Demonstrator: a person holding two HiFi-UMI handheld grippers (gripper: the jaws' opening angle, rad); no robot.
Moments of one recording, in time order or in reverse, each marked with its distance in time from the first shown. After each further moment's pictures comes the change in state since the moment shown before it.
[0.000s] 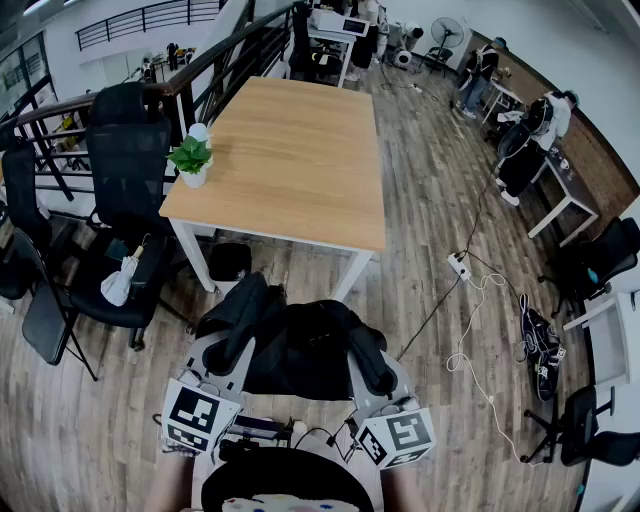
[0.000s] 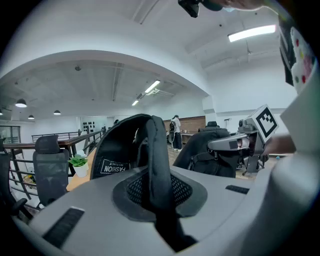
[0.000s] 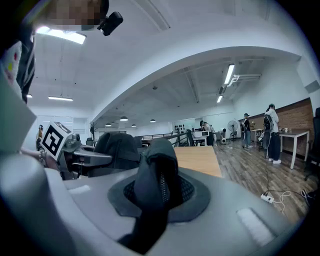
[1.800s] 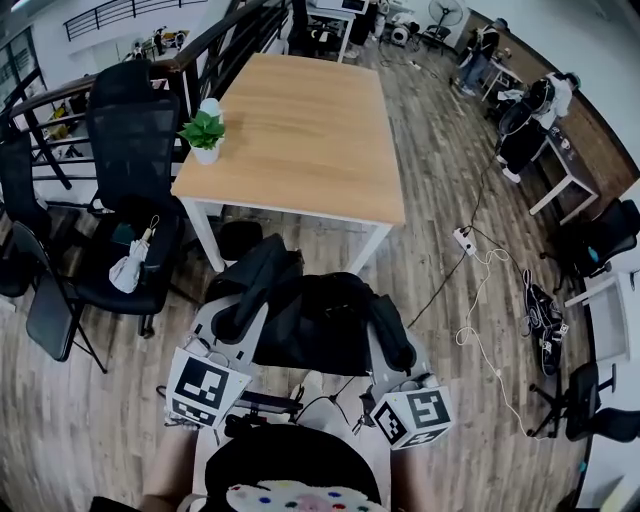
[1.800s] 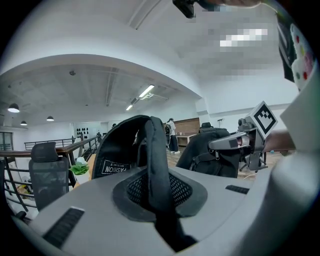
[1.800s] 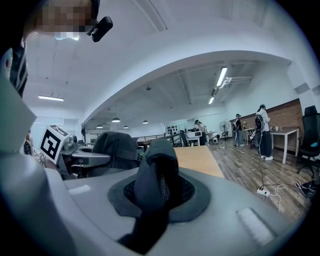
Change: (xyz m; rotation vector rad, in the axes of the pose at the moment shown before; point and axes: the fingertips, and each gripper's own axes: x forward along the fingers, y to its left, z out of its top) left arm -0.021 0.060 -0.002 0.068 -0.062 -0.063; right arm 0.027 0.049 0.001 0.043 -0.029 -0.101
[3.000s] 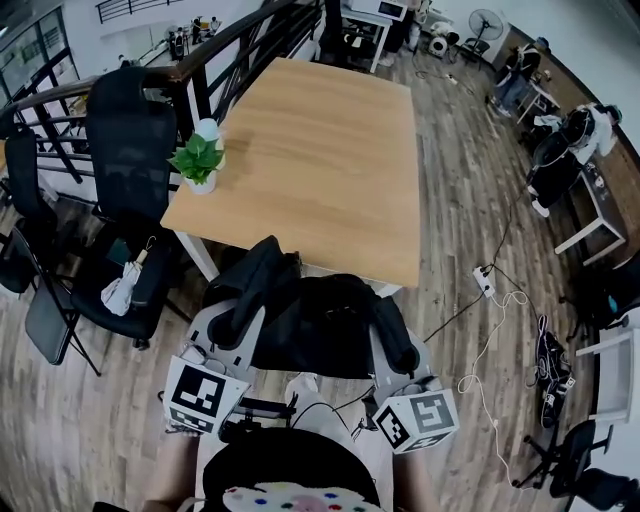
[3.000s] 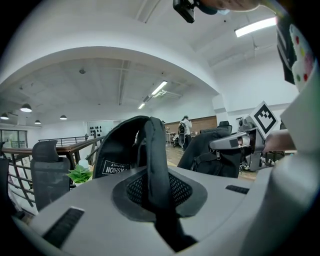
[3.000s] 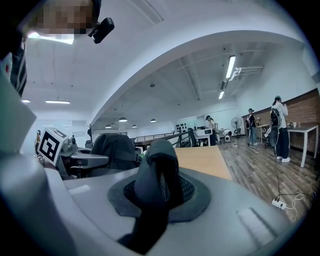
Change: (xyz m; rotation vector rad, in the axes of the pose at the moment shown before) left arm 0.175 0.093 0.031 -0.053 0.013 0.146; right arm 0.188 -0.122 0.039 -0.012 0.024 0.130
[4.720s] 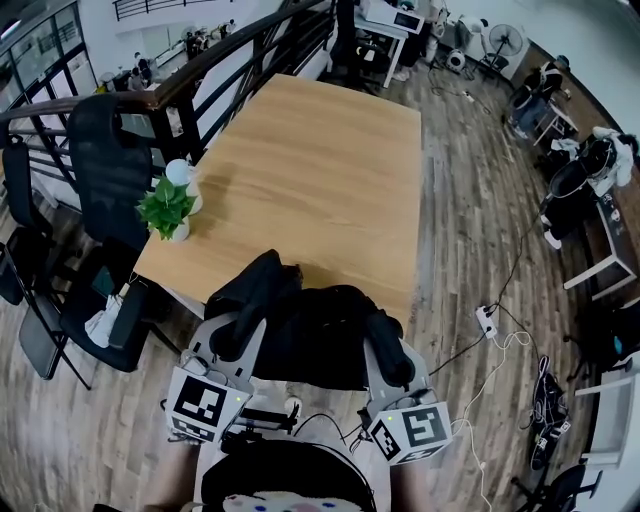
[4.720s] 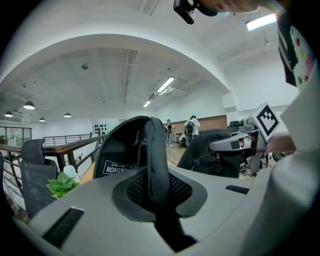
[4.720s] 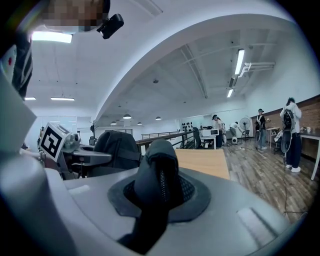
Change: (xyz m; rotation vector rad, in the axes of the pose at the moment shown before) left arm 0.187 0.038 0.043 -0.047 0.007 0.050; right arm 0.142 -0.138 0.035 -0.055 0.030 0.073
